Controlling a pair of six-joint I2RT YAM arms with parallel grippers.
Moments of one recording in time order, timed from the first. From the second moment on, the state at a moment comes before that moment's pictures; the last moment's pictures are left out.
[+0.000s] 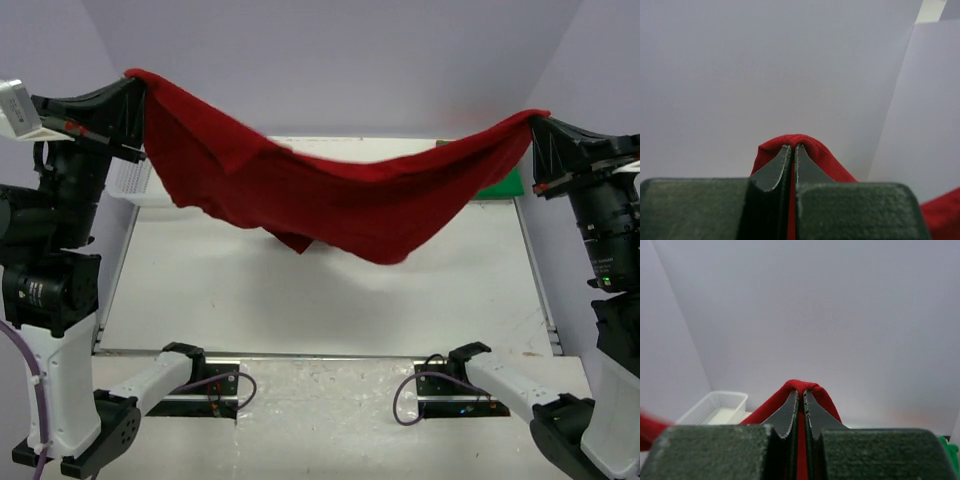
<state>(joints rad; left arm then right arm) -0.20 0.99 1.79 -0.31 0.14 -0.28 0.33 0.97 1.93 -0.65 0.08 0.12</state>
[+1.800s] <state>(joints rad) -0.36 1.28 0.96 -0.42 -0.07 -0.48 0.21 1.44 1.21 -0.64 0.13 0.48</state>
